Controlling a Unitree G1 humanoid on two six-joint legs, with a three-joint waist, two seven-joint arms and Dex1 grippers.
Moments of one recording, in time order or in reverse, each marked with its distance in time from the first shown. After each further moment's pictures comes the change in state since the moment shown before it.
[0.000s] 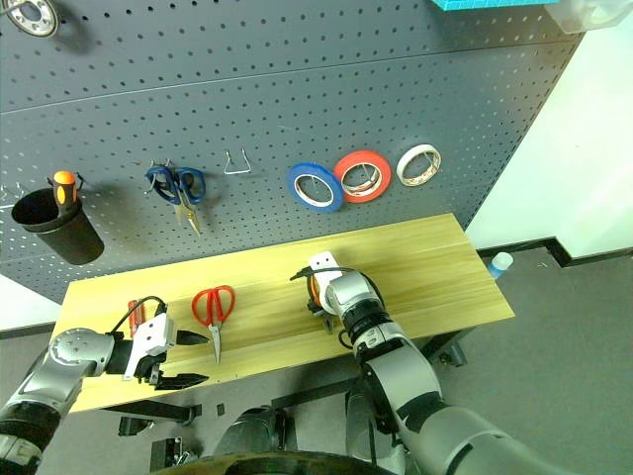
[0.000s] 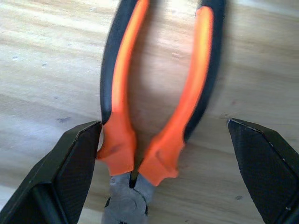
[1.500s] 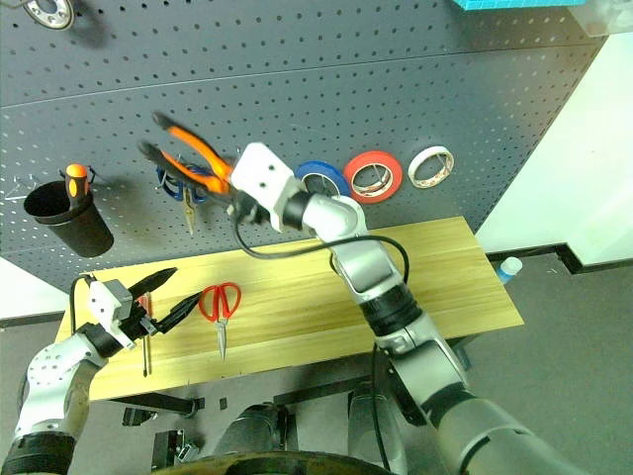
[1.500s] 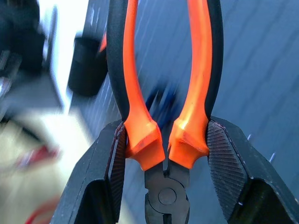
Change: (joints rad) left arm 0.154 -0.258 0.359 -0.275 -0.240 -0.042 0.381; right arm -0.057 -0.127 0.184 -0.736 0.123 -0.762 0.498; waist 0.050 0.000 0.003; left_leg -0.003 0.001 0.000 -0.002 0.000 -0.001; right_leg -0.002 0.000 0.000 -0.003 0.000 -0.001
